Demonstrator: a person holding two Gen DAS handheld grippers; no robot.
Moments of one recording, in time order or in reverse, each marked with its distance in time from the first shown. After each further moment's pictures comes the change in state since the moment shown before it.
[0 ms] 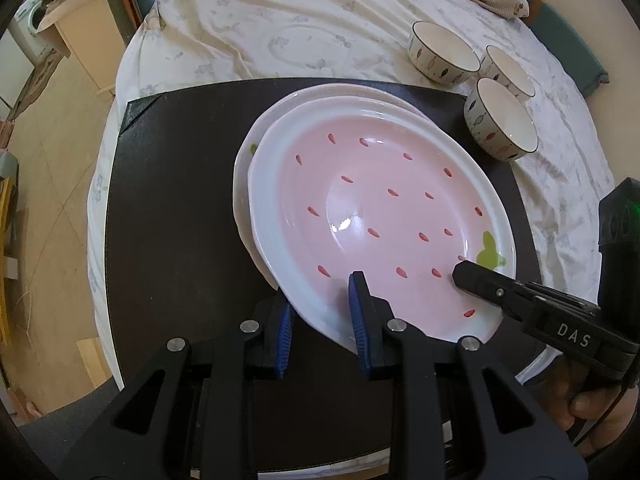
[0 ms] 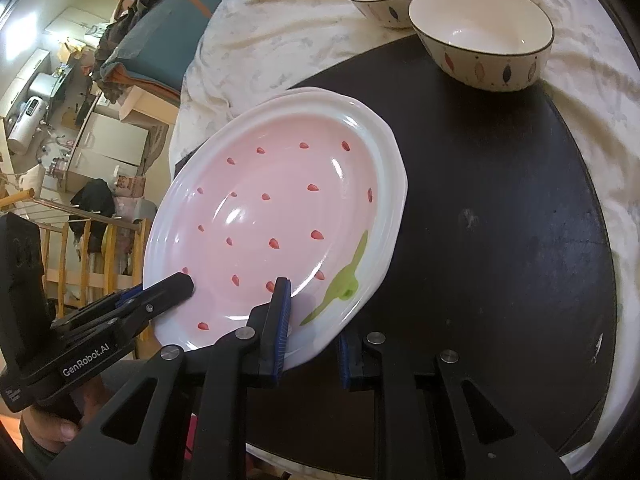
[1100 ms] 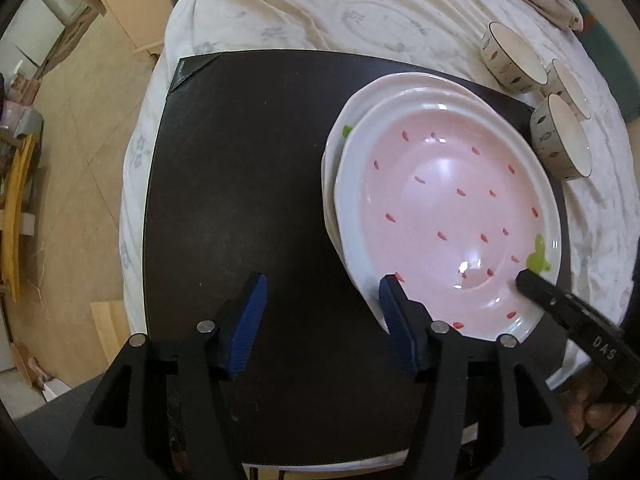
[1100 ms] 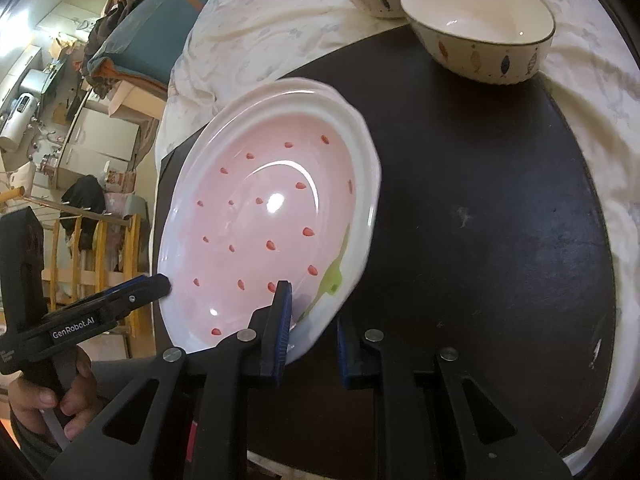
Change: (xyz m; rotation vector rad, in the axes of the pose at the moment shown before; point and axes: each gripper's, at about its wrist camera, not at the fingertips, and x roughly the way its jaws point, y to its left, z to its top) left arm 0.014 0.040 0.011 -0.116 0.091 0.097; right arm 0.011 -0.002 0.005 -0.002 0.013 -0.041
